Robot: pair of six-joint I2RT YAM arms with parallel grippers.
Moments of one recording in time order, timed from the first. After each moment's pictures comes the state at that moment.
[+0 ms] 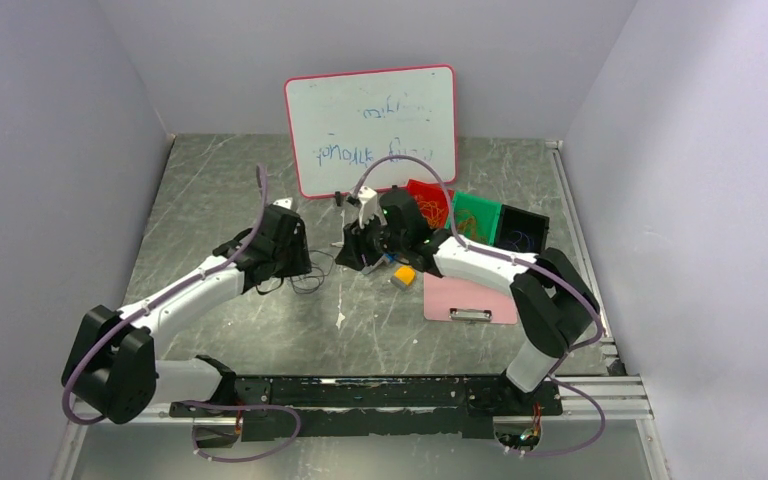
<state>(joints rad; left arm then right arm) -0.53 1.27 0.78 -0.39 -0.16 -0.58 0.73 1.67 1.03 0.11 -0.44 0.17</state>
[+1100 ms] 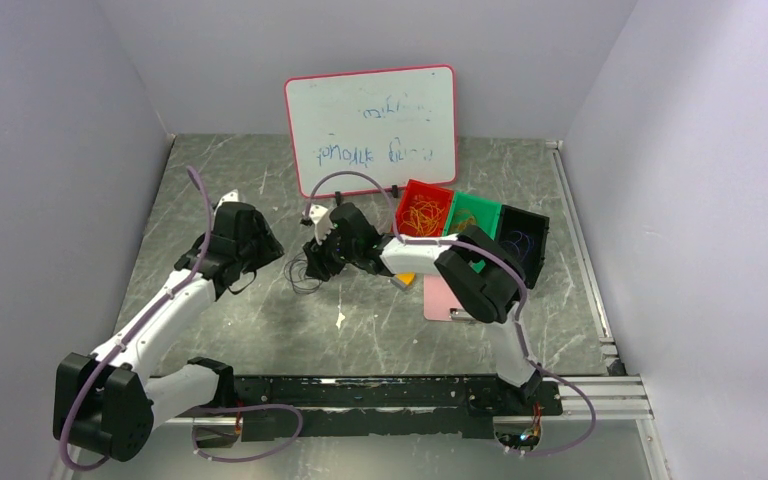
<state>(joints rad) -0.29 1.09 0.72 -0.39 -0.15 -0.70 0.87 2.07 1.27 0.20 -0.37 0.03</state>
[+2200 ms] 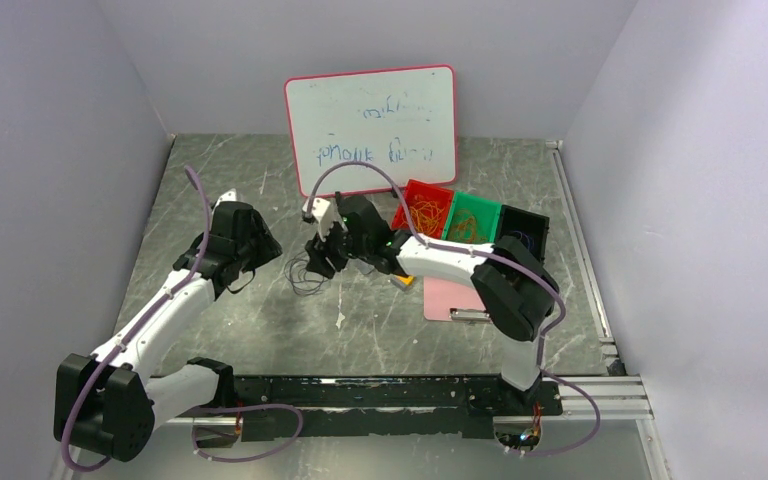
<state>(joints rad) -0.28 1.09 0.72 -0.39 -0.15 -0.70 0.88 1.86 1.21 0.14 -0.37 -0.08</state>
